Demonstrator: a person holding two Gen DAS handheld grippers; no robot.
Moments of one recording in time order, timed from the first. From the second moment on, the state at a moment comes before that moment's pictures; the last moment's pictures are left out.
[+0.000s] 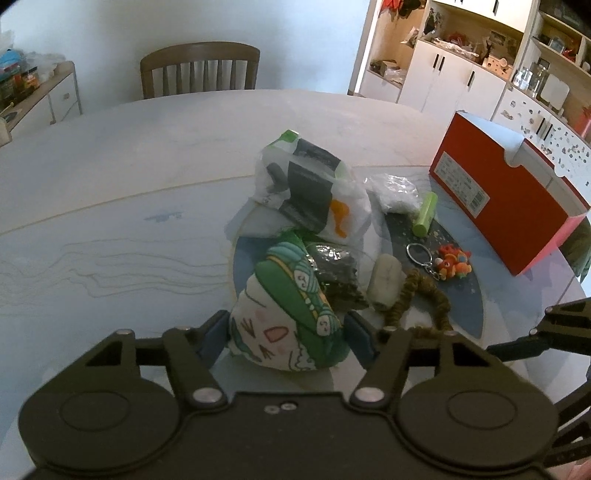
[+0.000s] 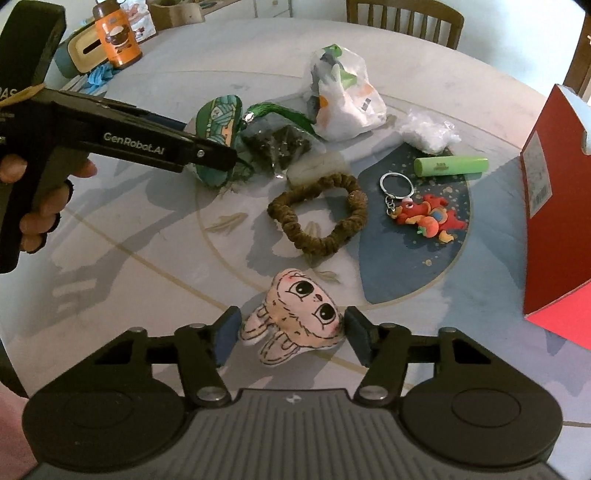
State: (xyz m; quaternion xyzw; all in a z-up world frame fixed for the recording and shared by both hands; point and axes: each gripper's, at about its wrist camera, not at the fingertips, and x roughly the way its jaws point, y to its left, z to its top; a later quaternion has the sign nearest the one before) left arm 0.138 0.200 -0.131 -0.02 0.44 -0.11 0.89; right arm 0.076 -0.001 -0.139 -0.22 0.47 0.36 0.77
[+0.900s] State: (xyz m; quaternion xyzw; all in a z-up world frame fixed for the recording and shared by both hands) left arm 0.109 0.171 -0.055 0.00 0.42 -0.09 0.91; right arm 0.075 -0.050 -0.092 -0.20 0.41 0.37 0.81
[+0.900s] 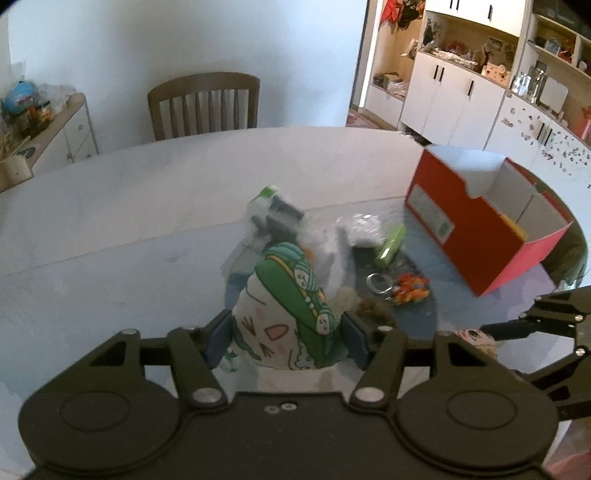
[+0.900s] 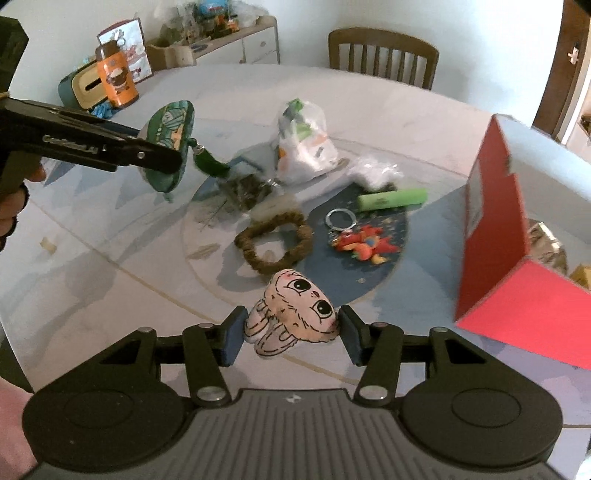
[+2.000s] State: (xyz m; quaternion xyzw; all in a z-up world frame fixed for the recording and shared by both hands) left arm 0.155 -0.015 0.028 0.10 0.37 -0.18 0.90; right arm 0.178 -0.183 0.013 -0.20 0.35 0.34 0.85
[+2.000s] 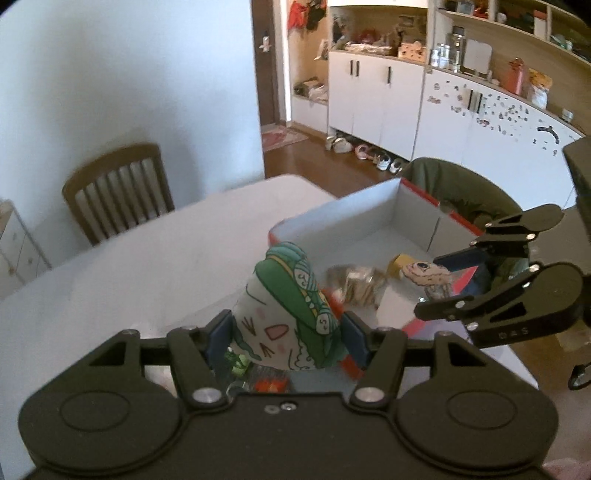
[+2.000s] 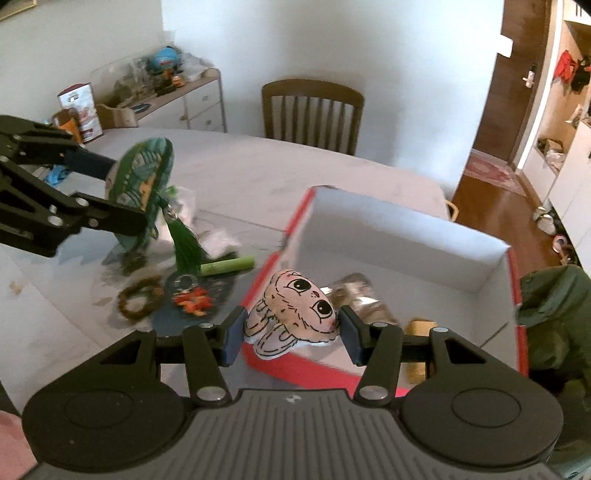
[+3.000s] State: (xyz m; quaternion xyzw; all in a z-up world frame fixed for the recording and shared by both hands) left arm 0.245 -0.163 -0.040 0.17 0.43 -0.22 0.86; right arm 0.327 -0.239 -0.033 -0.24 0.39 0.27 0.85
